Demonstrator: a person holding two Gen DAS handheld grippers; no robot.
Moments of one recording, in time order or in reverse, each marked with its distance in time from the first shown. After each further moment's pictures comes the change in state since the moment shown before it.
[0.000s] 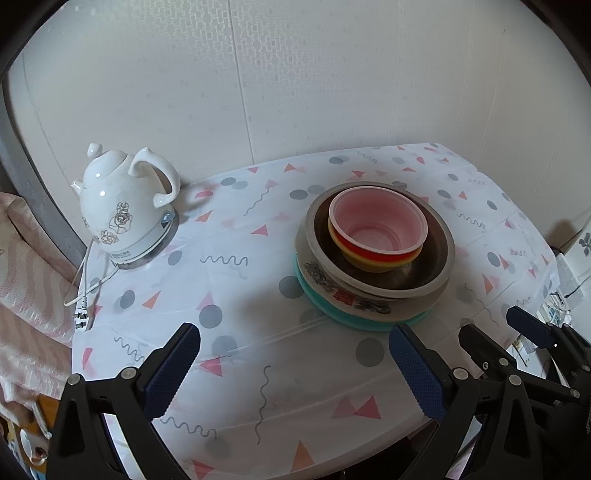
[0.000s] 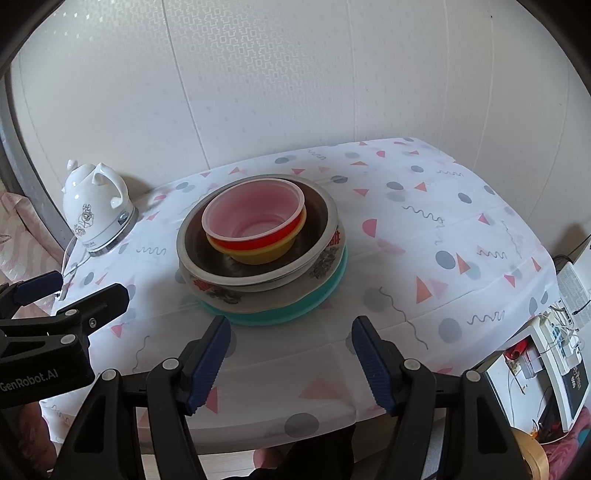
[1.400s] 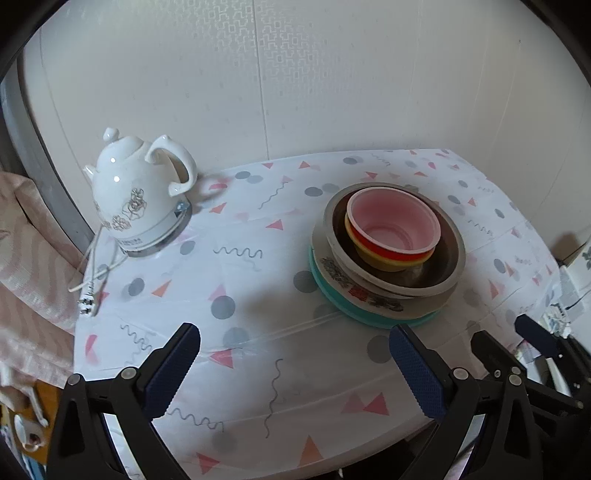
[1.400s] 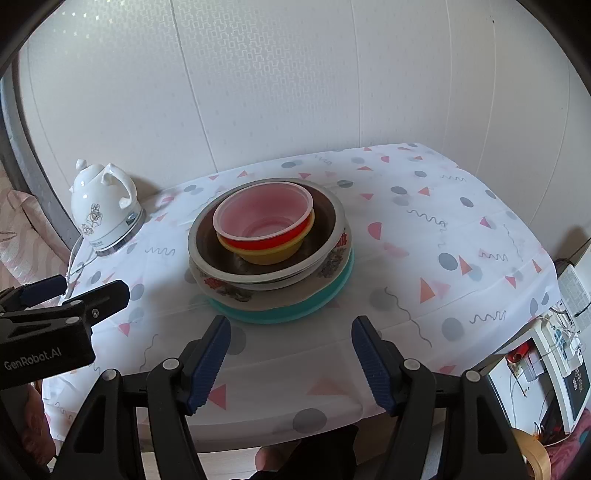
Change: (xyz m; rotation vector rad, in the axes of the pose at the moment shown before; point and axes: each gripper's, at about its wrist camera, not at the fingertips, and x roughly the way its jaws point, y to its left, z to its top) left arm -0.004 0.015 -0.006 -0.033 -0.004 0.024; right arm -0.010 0.005 -0.006 -0.007 -0.025 0.009
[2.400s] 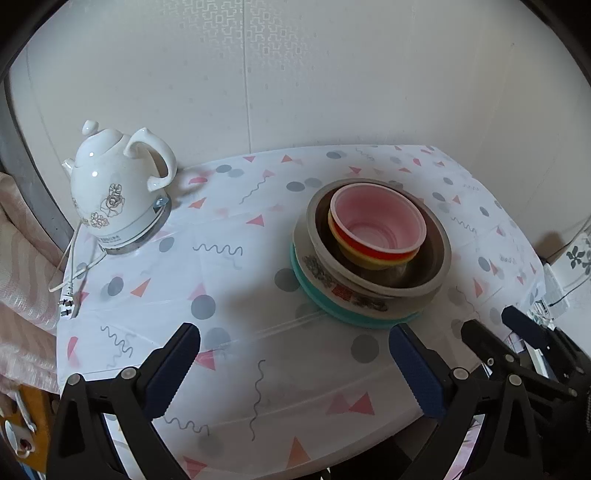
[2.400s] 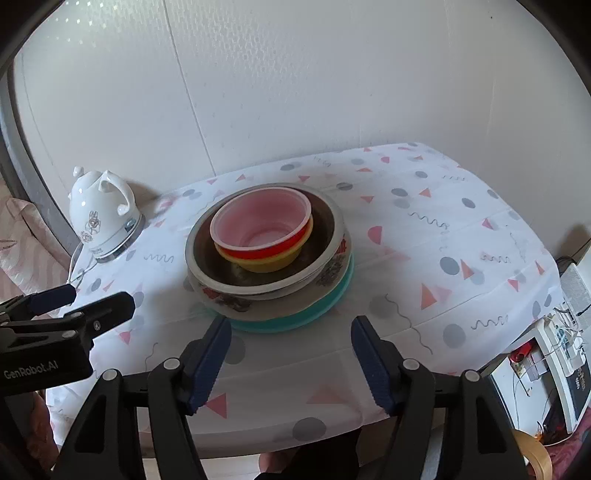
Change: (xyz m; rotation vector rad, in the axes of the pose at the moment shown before) left arm 0.008 0.003 0.004 -0.006 0.037 -0.106; right arm 0.001 -0.004 0.008 0.016 -0.006 0.005
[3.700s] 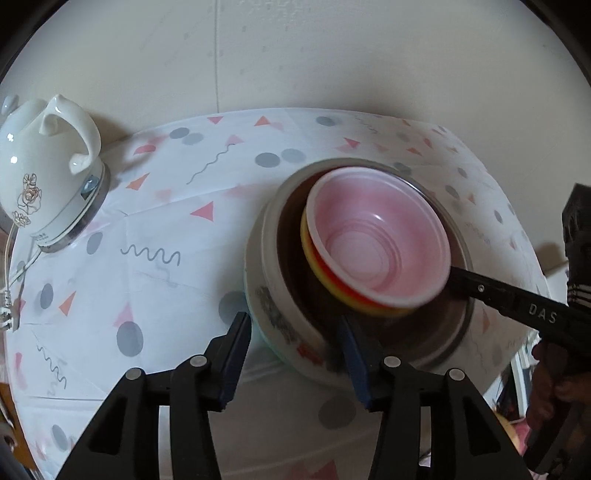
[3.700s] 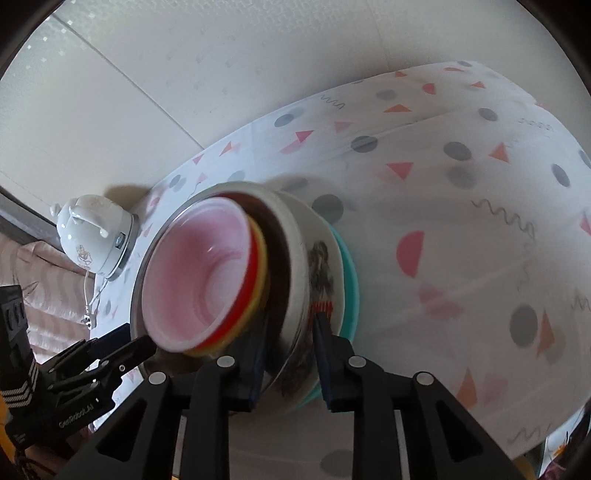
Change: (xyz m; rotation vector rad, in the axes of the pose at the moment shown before) left arm 0.096 -0.020 0.044 -0.065 0.160 -0.084; right arm 0.134 -0.074 0.087 0.100 0.323 0.287
